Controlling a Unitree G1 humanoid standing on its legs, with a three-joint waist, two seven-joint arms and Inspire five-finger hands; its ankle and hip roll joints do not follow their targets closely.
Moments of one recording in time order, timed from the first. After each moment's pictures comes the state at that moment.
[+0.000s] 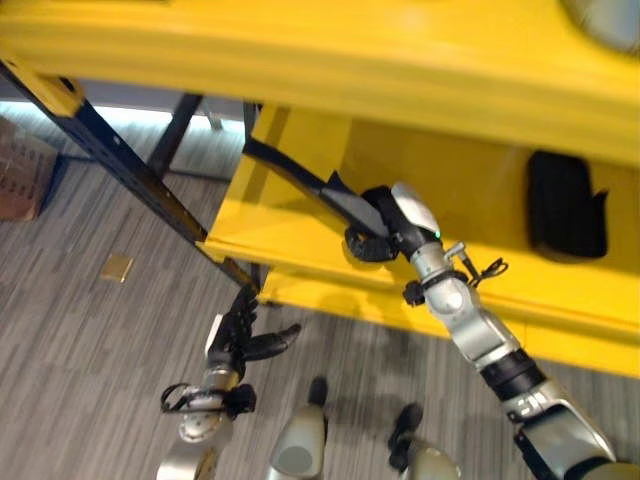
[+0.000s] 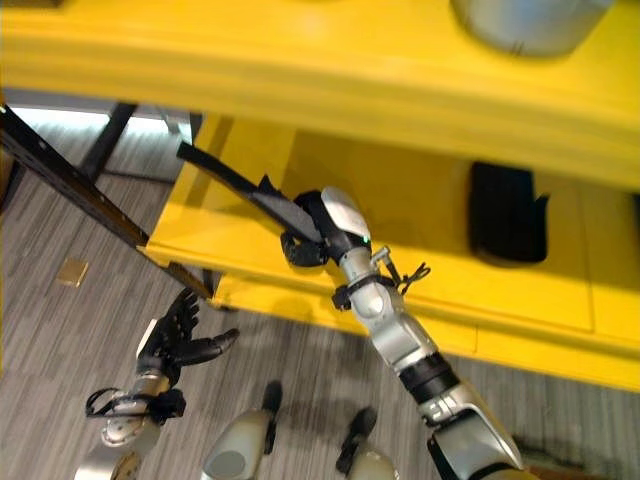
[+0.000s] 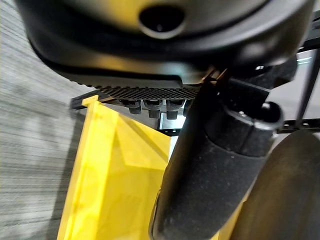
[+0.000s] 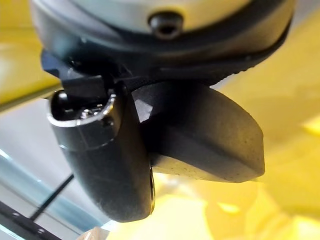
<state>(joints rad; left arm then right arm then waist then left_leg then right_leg) 0.14 0.38 -0.13 0.04 -0.43 -0.07 0.17 -0.61 -0.37 0.41 0.21 -0.33 0.05 -0.16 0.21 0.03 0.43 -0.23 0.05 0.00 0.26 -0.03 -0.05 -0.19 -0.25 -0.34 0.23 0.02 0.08</state>
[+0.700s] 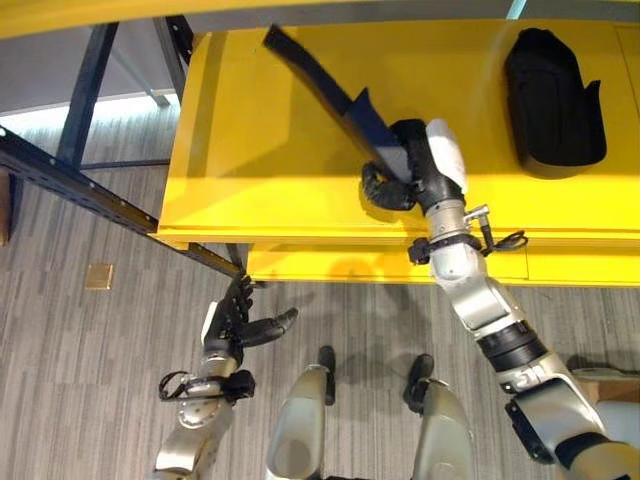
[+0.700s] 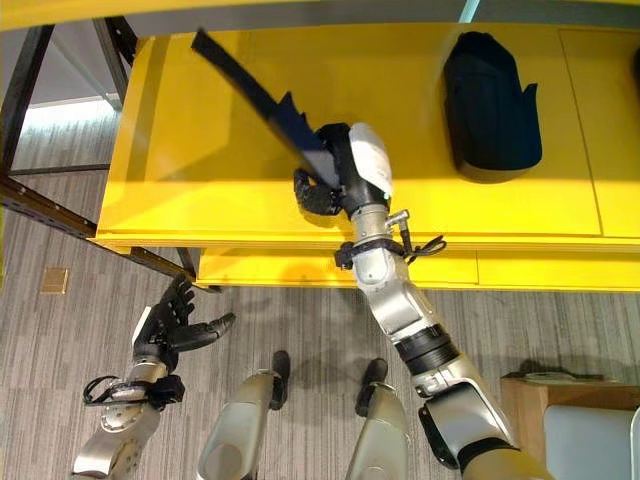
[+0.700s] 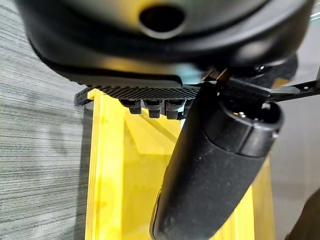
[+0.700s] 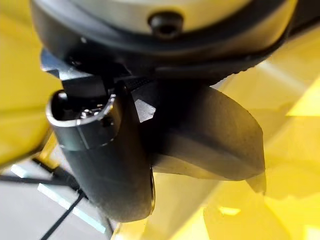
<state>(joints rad) 0.12 0.41 -0.12 0.04 -0.43 -0.07 0.19 -0.73 -0.34 0.30 0.22 -0.33 0.11 -0.34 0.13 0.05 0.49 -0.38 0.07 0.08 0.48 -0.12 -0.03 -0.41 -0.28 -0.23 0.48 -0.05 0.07</state>
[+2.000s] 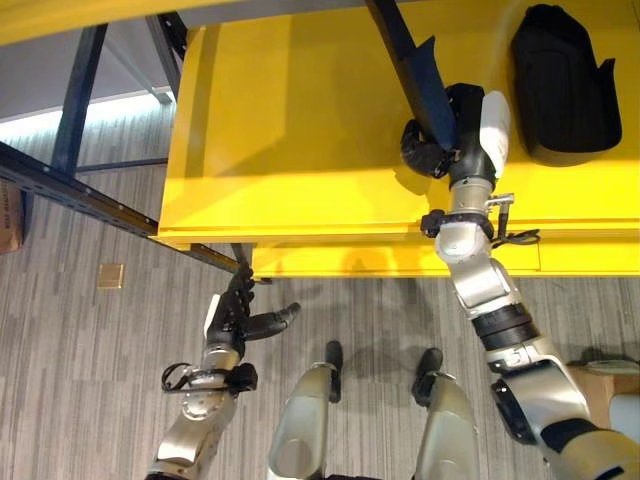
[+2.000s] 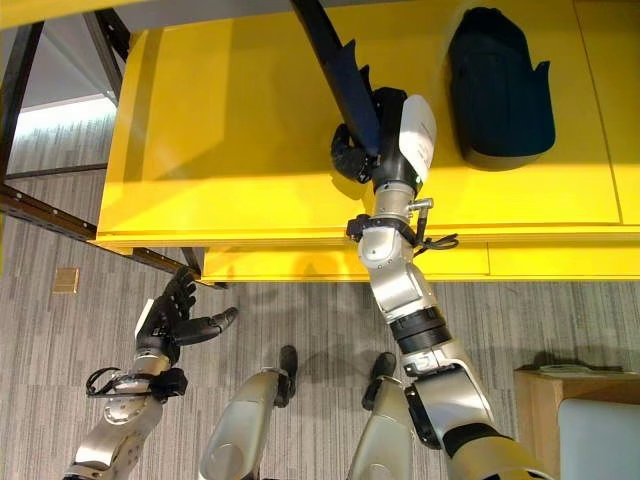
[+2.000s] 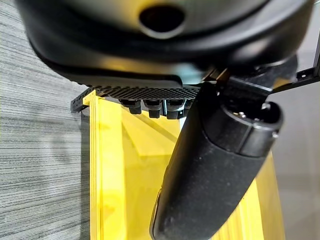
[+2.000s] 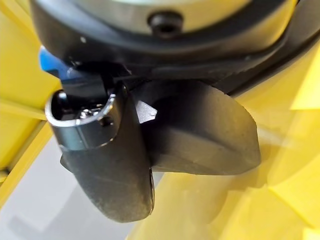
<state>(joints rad) 0.08 0.42 -0.16 0.04 -0.43 -0.07 0.23 -0.82 -0.27 0.19 0.33 -0.35 0.15 -0.52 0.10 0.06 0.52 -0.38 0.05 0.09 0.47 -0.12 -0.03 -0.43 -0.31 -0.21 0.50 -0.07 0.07</state>
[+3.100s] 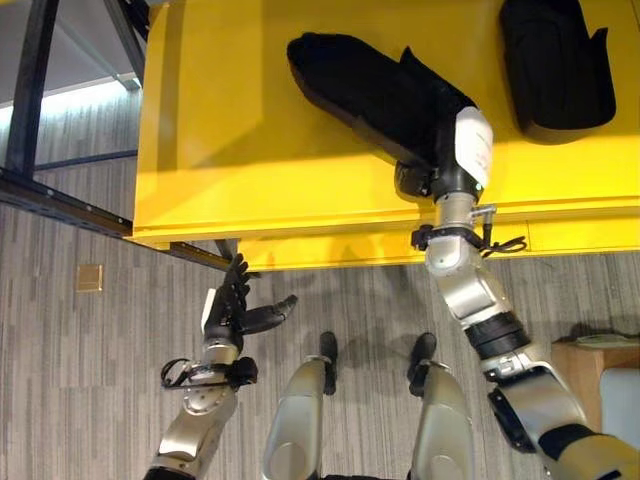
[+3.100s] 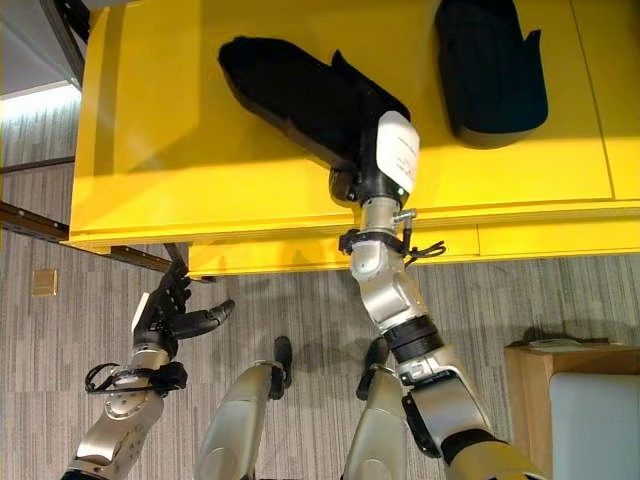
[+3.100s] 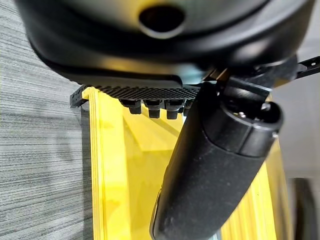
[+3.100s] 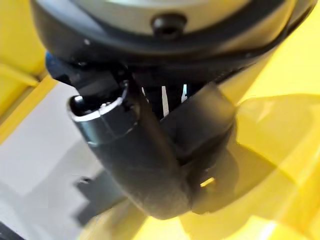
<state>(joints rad) 0.06 0.42 -0.16 0.04 -0.43 -0.09 0.27 -0.79 -0.24 0.28 0.31 -0.44 0.17 -0.47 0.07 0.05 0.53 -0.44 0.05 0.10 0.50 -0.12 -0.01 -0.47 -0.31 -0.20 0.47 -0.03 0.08</state>
